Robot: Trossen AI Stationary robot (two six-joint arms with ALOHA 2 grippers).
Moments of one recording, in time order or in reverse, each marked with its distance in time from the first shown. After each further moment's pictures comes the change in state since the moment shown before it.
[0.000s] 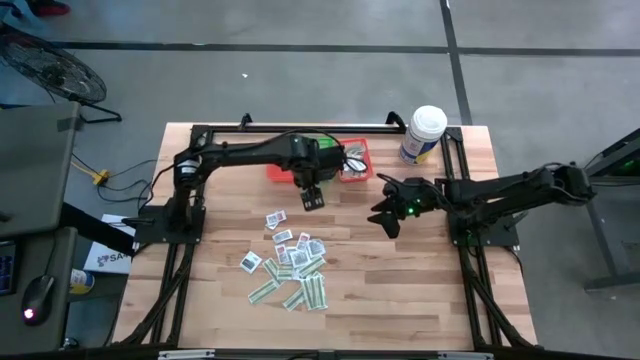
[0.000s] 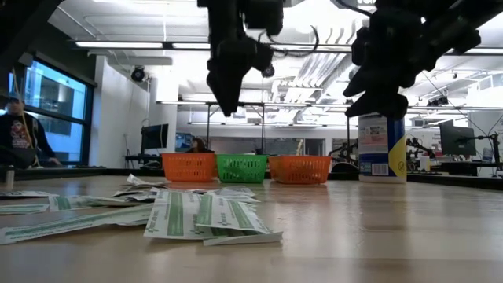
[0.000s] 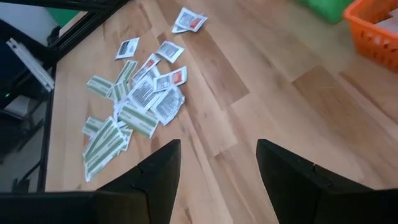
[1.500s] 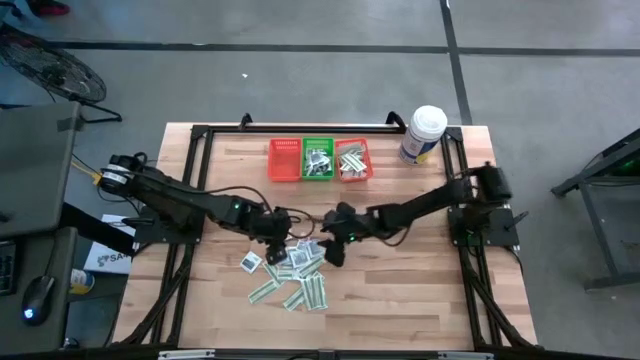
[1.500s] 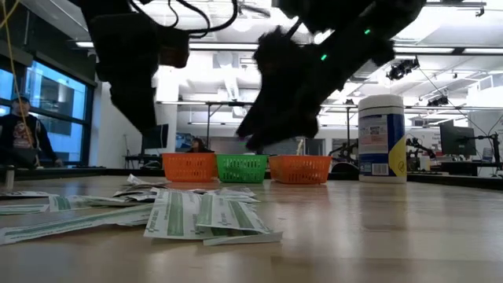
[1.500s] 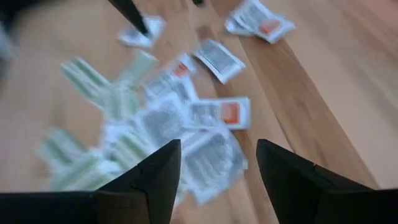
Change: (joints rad) left arm -0.425 -0.534 -0.928 0.673 -0.058 -0.527; right arm 0.190 0.753 0.469 0.209 0.158 -0.152
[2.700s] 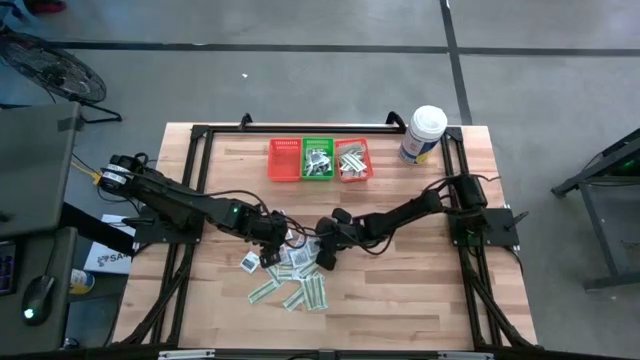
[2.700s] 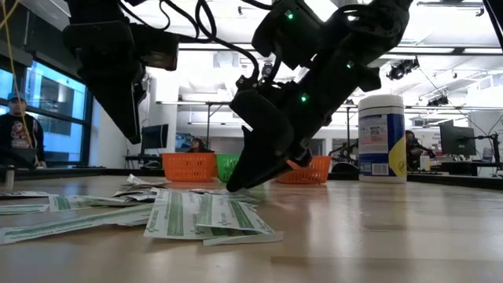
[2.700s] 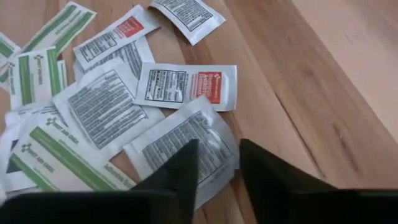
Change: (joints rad) left arm -0.032 0.001 -0.010 -0.064 -0.024 0.047; right arm 0.029 0.231 0.110 -0.052 0.096 0.041
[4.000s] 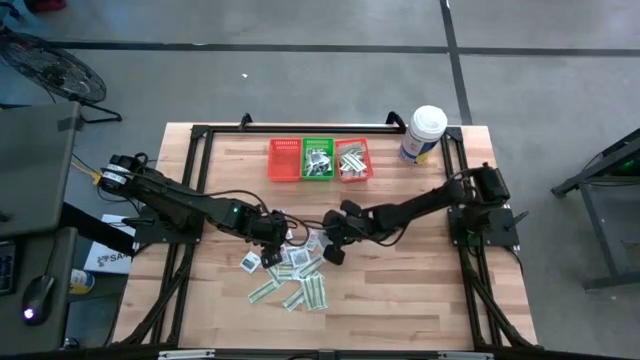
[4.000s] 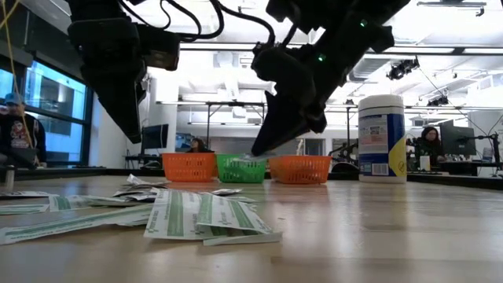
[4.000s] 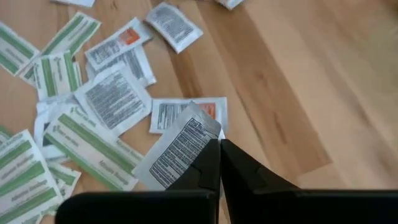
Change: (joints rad) left arm 0.000 0.000 0.001 0.010 0.009 -0.046; right arm -0.014 -0.200 -0.005 -0.211 0.034 -0.021
